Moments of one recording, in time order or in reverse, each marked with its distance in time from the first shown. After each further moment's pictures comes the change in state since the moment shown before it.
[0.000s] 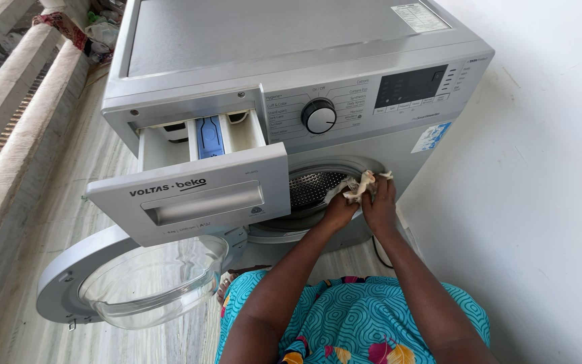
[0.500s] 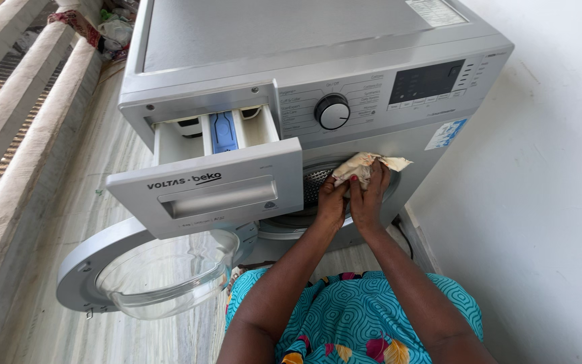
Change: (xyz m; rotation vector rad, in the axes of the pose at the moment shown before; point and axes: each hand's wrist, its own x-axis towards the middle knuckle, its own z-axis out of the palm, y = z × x) left_hand -0.039 0.085 -0.057 -0.980 0.205 -0.057; right_hand 0.010 -0.082 0.031 0.370 0.180 -0.050
